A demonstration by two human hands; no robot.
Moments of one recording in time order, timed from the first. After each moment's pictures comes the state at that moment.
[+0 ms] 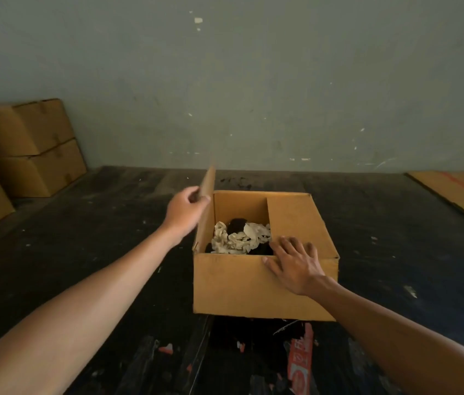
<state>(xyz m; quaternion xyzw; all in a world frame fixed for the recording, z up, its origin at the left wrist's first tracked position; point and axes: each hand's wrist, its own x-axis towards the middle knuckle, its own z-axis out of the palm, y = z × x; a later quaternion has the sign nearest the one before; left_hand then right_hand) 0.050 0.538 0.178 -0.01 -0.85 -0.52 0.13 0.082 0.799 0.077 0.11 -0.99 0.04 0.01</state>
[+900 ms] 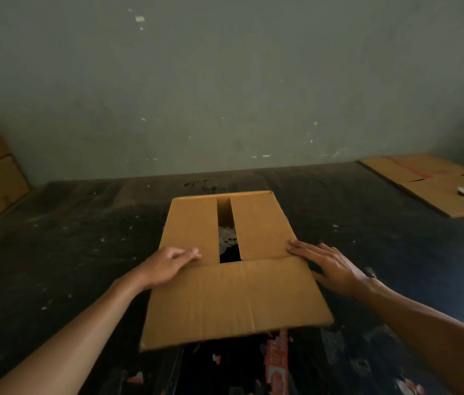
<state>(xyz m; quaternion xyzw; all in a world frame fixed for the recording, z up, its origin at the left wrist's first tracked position) 0.052 0.546 0.124 -0.15 -0.89 -0.39 -0.19 0.108 0.951 0.068 0.17 -0.98 0.12 0.01</state>
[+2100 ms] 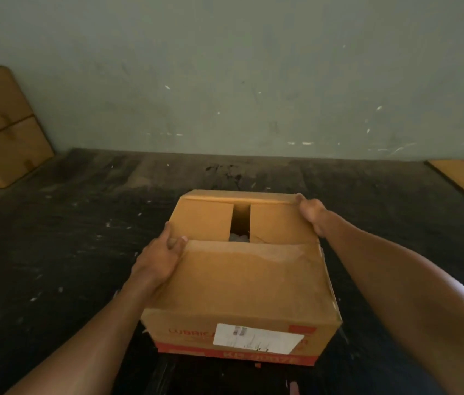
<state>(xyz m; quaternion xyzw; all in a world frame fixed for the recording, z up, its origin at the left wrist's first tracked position) -0.066 0.563 0.076 0.13 -0.93 -0.33 -0.05 -0.171 0.900 0.104 -0.23 -0.80 0.55 -0.08</state>
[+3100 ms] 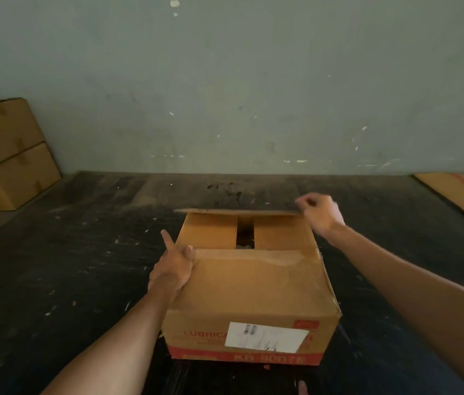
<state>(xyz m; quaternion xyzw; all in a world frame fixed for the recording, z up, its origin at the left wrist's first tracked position) -0.049 0.574 0.090 0.18 -0.92 -0.34 -0.02 -0.079 0.886 0.167 -0.06 -0.88 0.46 0.12</state>
